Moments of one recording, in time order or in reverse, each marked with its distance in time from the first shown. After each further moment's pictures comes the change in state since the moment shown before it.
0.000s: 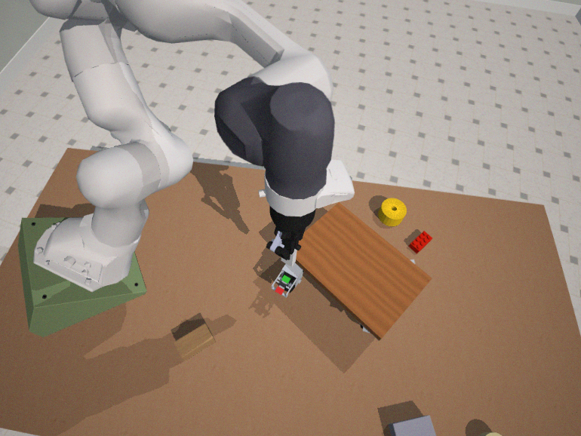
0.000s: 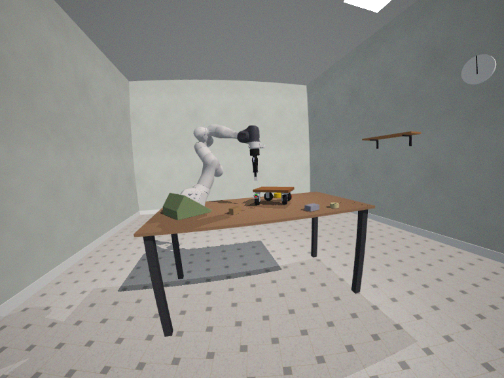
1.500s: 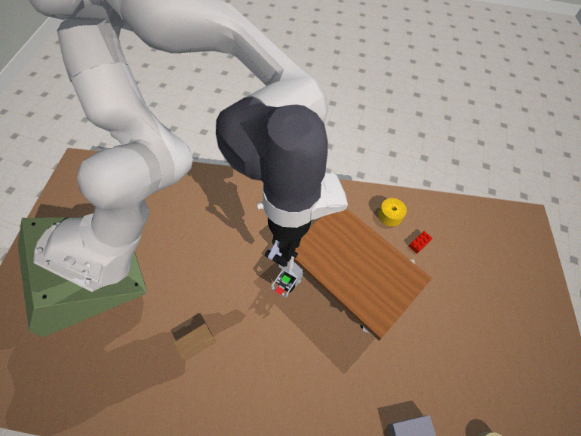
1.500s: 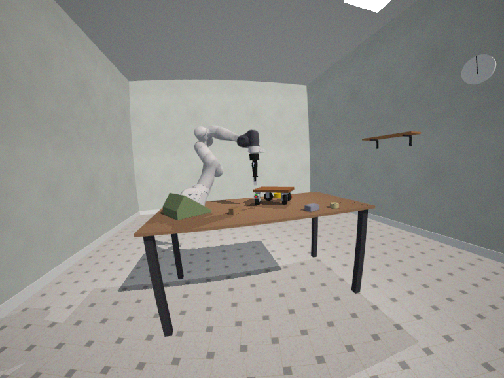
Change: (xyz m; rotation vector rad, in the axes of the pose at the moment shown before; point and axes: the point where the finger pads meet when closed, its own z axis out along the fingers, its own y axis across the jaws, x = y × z) arm -0.004 0.002 0.035 -0.004 0.000 -0.007
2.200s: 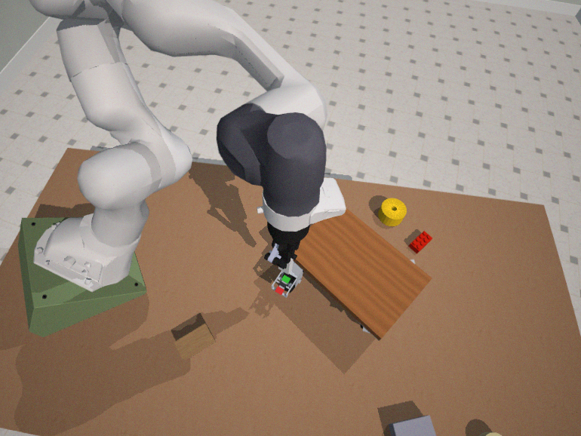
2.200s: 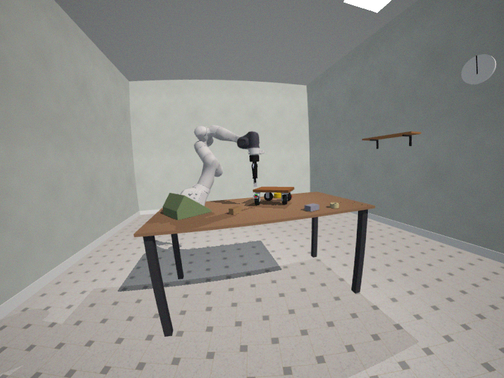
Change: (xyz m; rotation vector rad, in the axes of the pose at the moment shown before) arm -0.001 0.000 0.012 0.004 -0.005 0.000
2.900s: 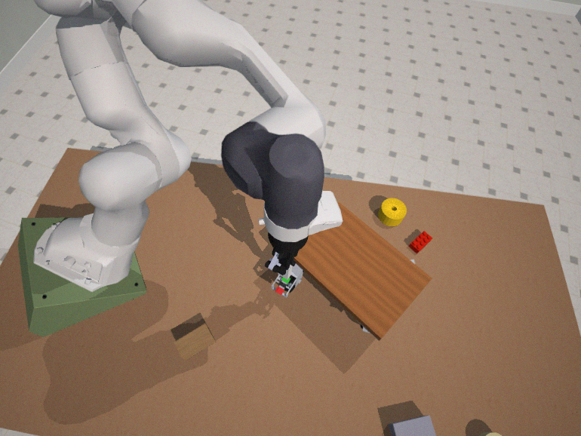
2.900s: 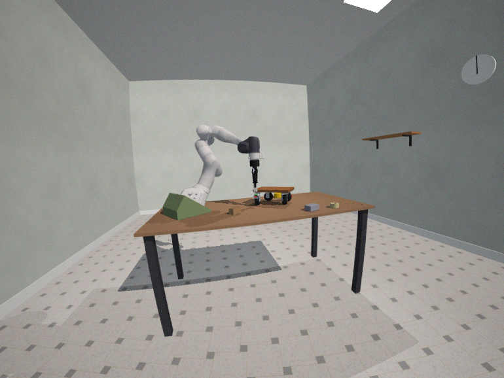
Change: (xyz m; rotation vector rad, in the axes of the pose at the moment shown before) arm -0.001 -0.001 0.038 0.001 -0.008 0.001
